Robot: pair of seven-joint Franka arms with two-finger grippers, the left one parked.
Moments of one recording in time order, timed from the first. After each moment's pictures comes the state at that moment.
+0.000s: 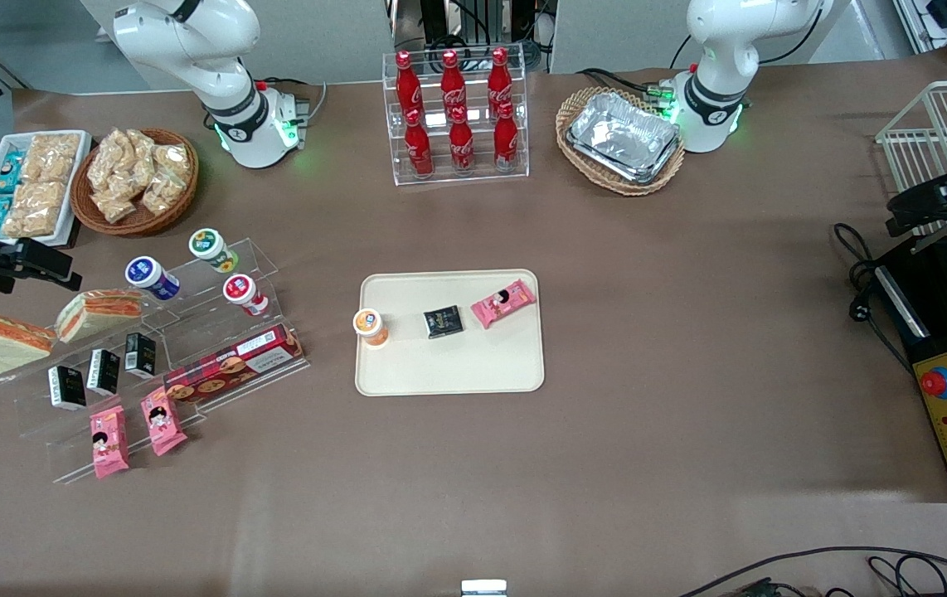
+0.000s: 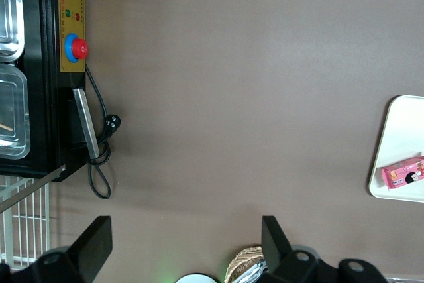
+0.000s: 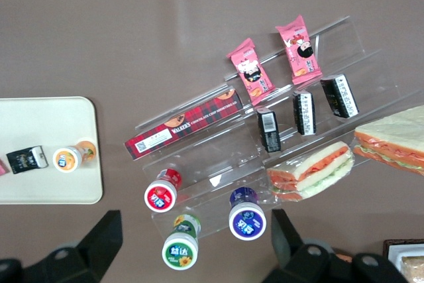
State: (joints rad) arm 0.07 0.05 -0.16 -1.53 0.07 1.56 -0.05
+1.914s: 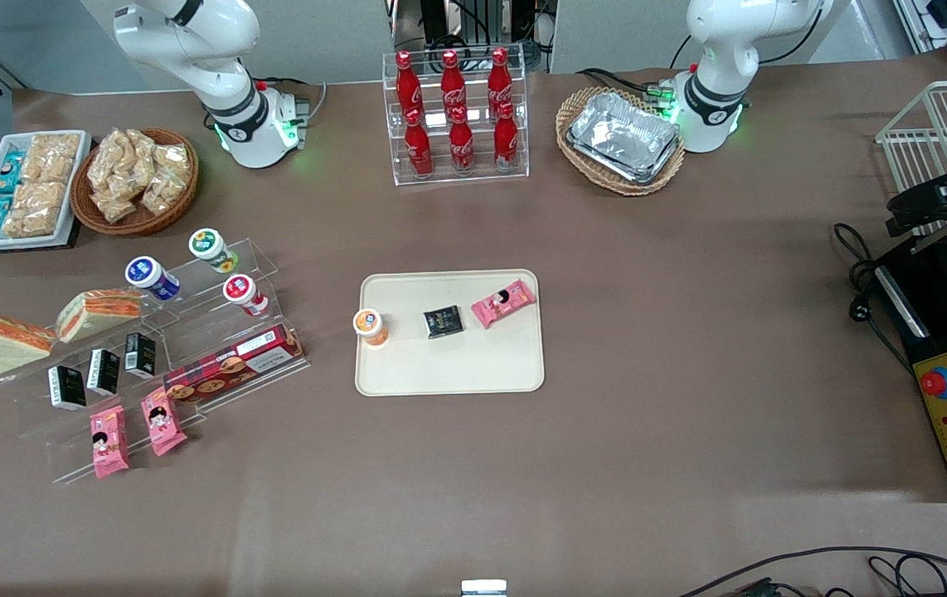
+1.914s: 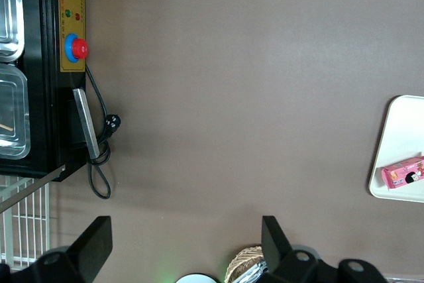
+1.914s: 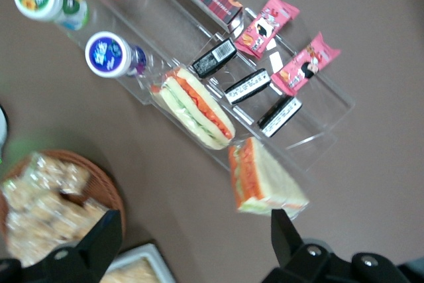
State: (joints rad) arm 0.06 0.12 -0.54 -1.55 0.06 1.58 -1.65
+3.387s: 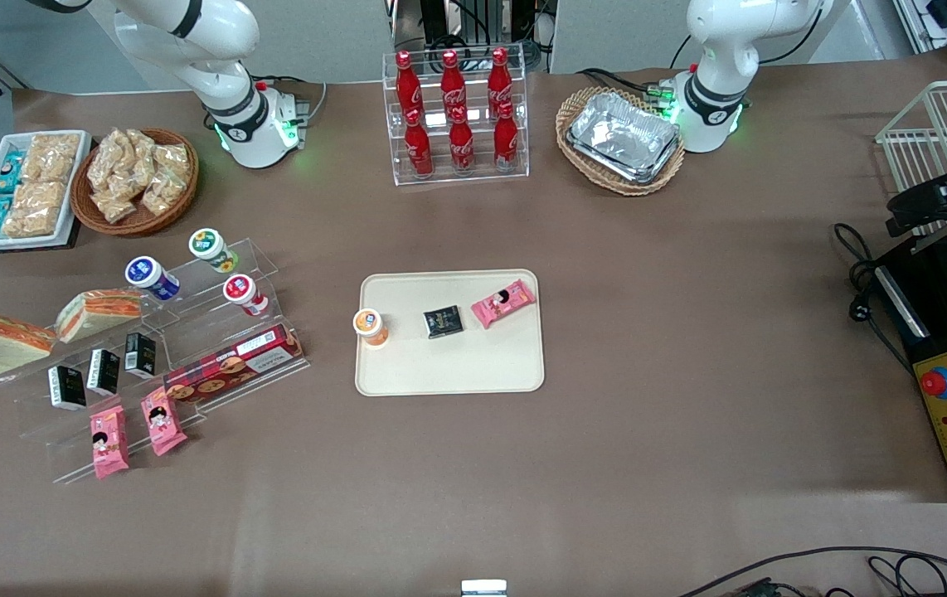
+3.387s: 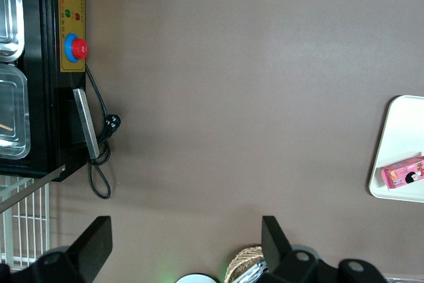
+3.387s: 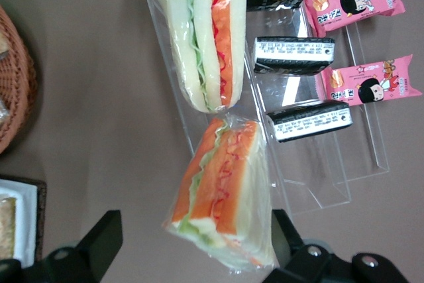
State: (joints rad) arm -0.05 0.31 -0.54 -1.75 0.15 1.94 -2.36
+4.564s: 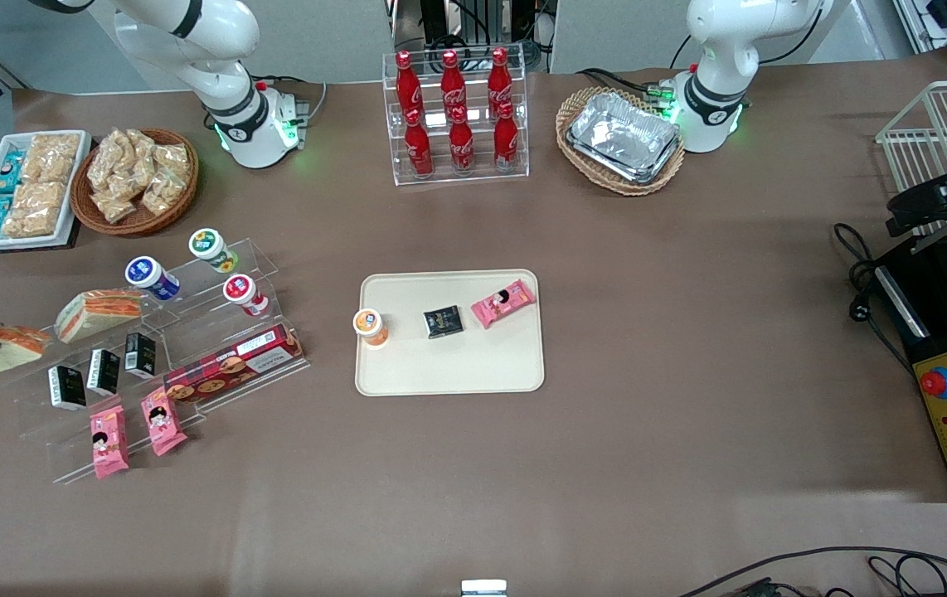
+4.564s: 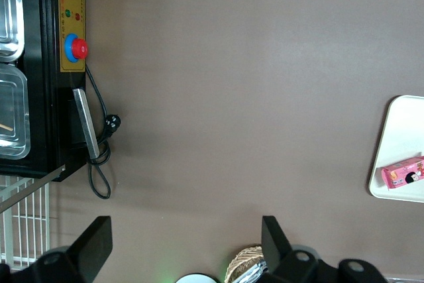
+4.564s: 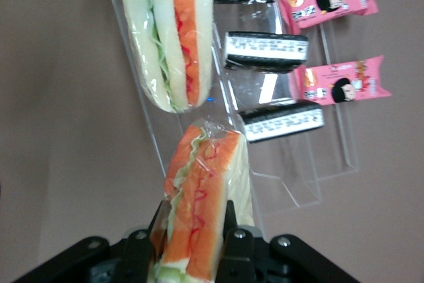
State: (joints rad) arm -0.04 0.30 -0.53 -1.79 0.19 2.07 -2.38
